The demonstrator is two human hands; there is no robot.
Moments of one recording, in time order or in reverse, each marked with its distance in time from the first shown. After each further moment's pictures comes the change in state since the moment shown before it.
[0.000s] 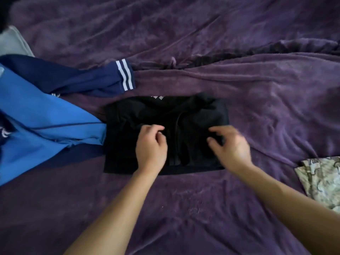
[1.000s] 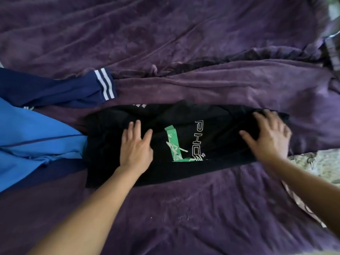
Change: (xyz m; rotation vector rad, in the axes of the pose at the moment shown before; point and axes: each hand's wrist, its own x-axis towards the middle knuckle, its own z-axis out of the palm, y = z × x) left_hand 0.029 -0.025 0.016 0.751 -0.354 0.356; right_hand 0.029 0.113 -0.076 -0.501 0.235 0.110
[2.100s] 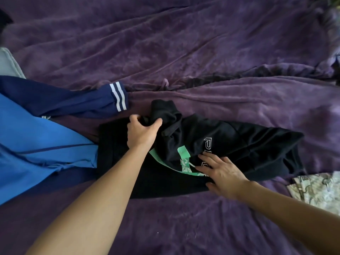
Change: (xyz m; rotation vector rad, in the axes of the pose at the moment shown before) left_hand 0.073 -0.003 -0.049 -0.941 0.098 -0.770; right_hand -0.041 -0.100 0.025 -0.185 -0.575 -0.820
